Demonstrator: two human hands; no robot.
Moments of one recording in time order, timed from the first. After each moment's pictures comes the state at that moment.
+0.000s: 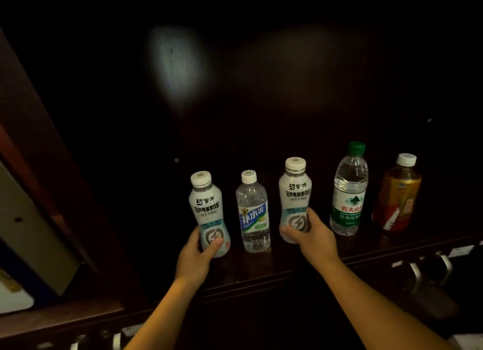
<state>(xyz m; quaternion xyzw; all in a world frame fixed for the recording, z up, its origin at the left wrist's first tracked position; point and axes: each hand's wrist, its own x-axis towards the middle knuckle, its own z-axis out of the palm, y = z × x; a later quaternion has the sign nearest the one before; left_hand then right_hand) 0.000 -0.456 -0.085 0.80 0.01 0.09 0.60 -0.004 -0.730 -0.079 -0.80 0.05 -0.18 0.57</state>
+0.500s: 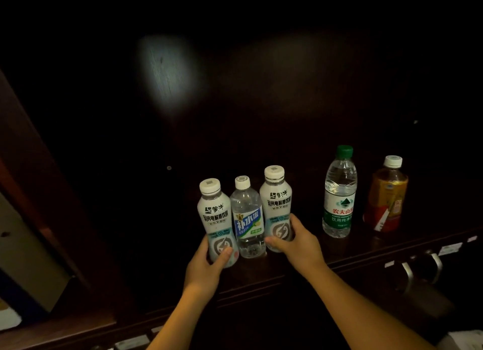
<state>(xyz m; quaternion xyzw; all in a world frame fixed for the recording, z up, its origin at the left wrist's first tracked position) -0.010 -0.483 -0.091 0.80 -0.01 0.07 0.60 -0.010 -0.718 -0.076 -0.80 0.00 -0.14 0.58</state>
